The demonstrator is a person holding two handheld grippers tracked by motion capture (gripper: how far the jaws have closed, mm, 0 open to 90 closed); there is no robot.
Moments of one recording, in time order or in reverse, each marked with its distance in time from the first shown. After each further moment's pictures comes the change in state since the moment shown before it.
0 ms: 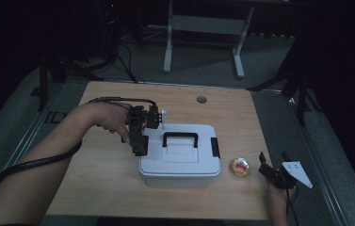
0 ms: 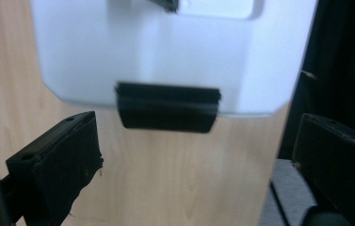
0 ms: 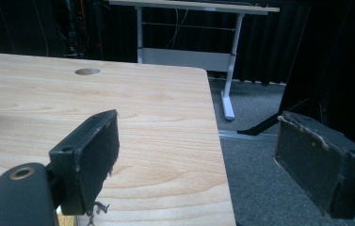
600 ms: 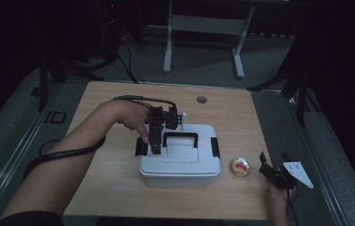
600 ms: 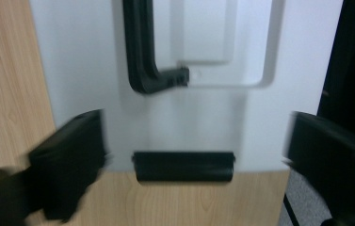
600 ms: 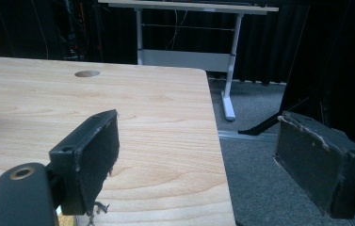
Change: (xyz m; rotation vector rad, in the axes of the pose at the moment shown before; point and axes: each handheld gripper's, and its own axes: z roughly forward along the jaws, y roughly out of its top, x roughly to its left) left arm 0.010 0.047 0.011 0.022 0.009 0.070; right arm -0.001 0.000 -0.001 -0.003 -0.001 0.013
